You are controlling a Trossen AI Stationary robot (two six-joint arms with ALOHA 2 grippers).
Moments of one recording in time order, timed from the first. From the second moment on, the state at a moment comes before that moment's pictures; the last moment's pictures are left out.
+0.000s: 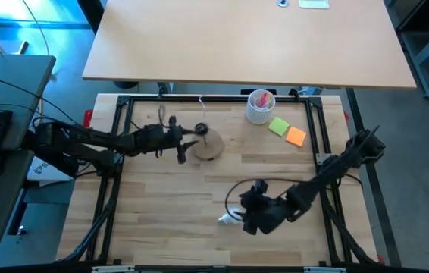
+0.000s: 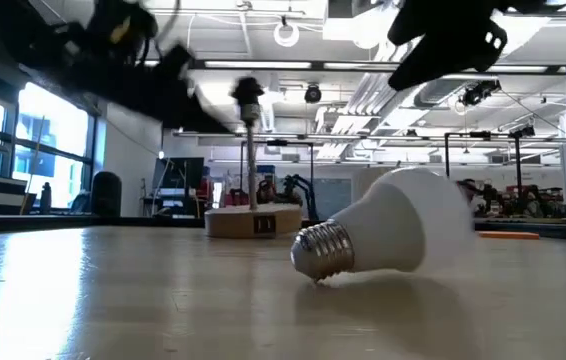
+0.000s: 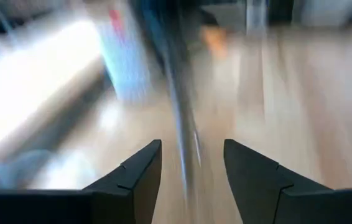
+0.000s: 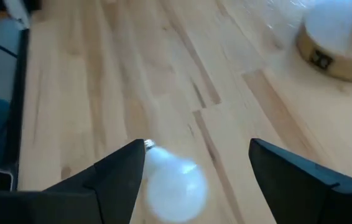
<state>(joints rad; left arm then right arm) 0.21 1.29 0.40 0.57 -0.13 0.14 0.62 1.65 1.09 -0.32 0.60 0.74</state>
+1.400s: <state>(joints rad) -0.22 1.47 0.44 0.28 0.15 -0.20 0.23 1.82 0.81 0.43 0.01 0.34</state>
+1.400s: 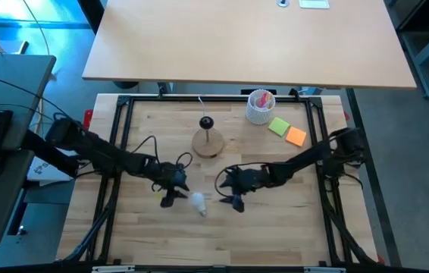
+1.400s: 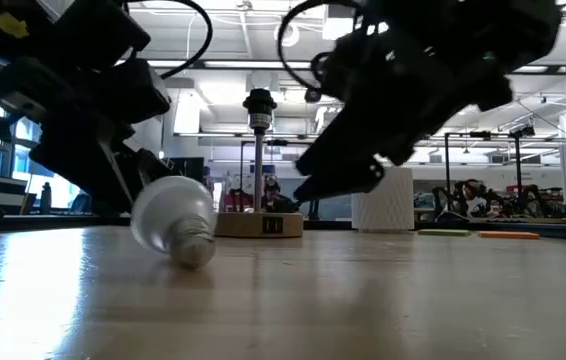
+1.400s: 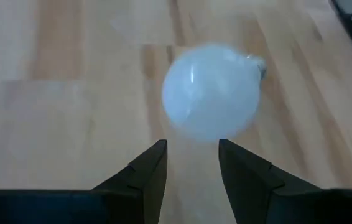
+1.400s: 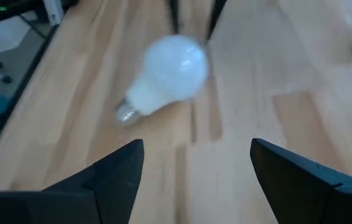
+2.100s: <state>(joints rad) -0.58 1.50 0.43 0.32 -0.06 -0.60 0.30 2.00 0.98 0.38 0.02 0.36</state>
